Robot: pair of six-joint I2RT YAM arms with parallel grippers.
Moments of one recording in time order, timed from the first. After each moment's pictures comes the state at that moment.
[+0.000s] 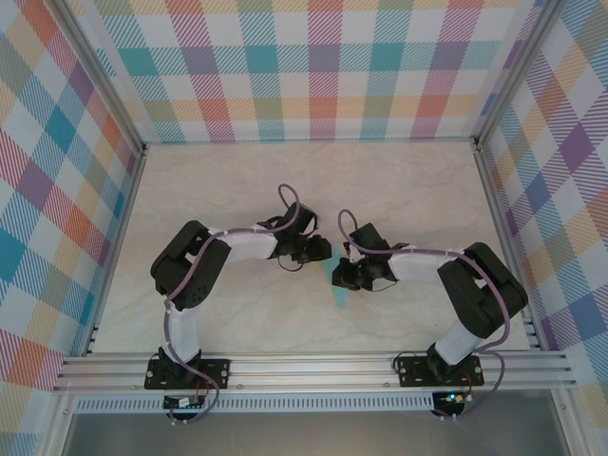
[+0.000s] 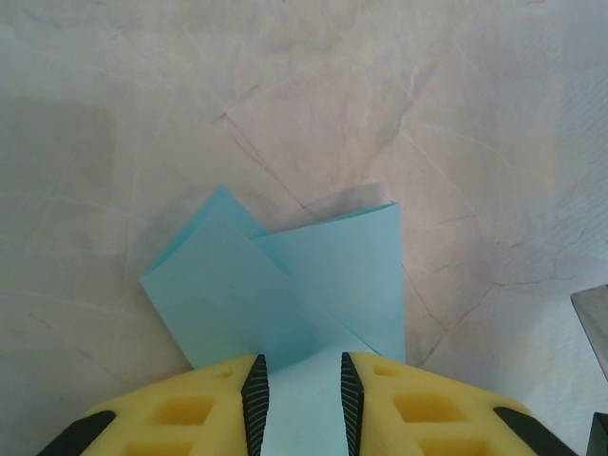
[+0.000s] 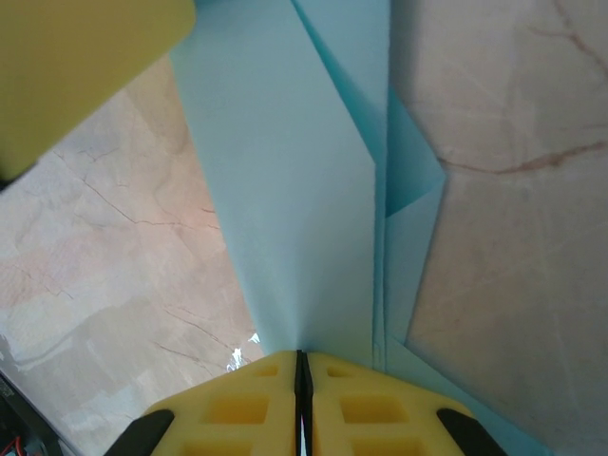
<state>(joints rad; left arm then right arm) -0.68 1.96 1.14 -0.14 0.33 -0.73 0.61 1.62 0.70 -0.20 -0.45 0.73</state>
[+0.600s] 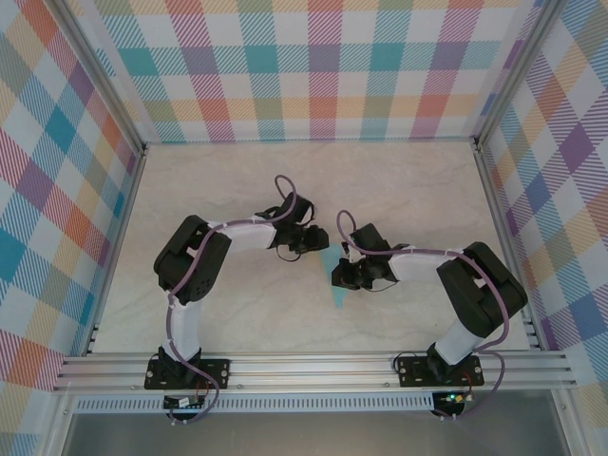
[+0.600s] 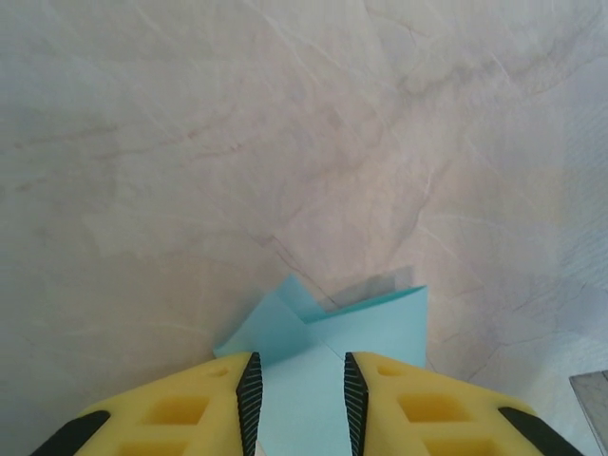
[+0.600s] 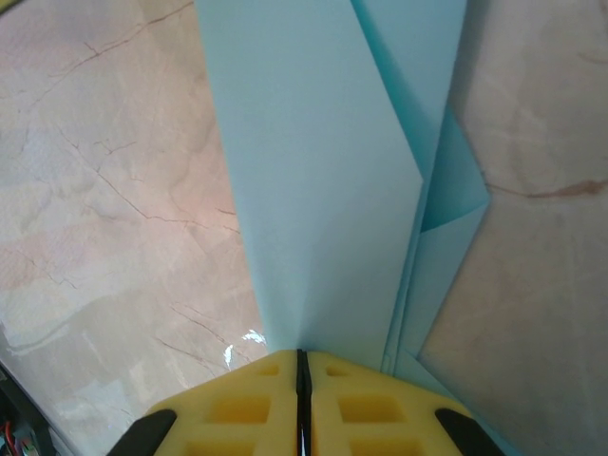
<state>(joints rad) -0.62 2.00 1.23 -0.18 0.33 -0.69 0.60 1.63 0.69 -0.17 -0.47 0.66</state>
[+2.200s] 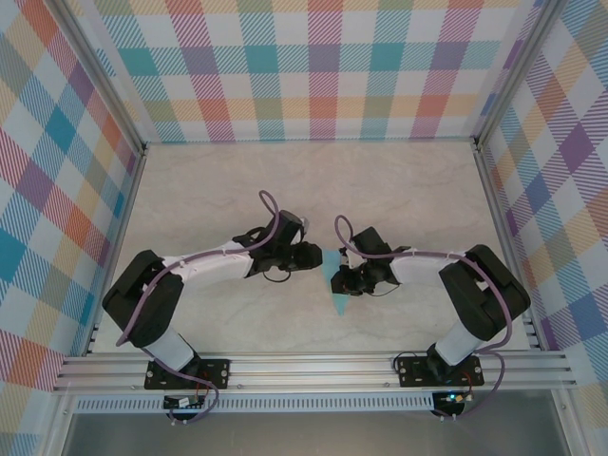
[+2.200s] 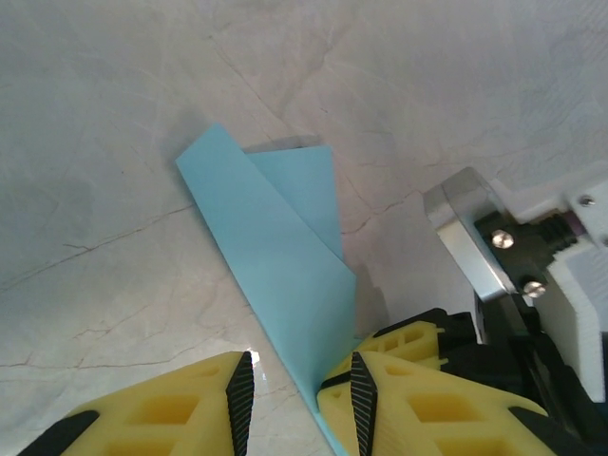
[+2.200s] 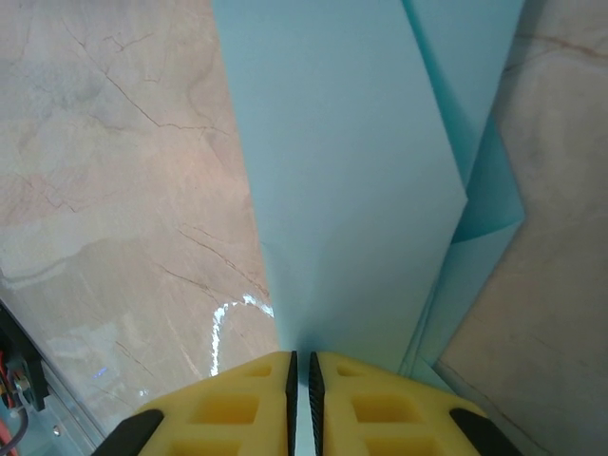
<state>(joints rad) -0.75 1.61 0.93 -0.18 0.22 -0.77 0.61 1.60 0.66 -0.20 -0.54 0.58</state>
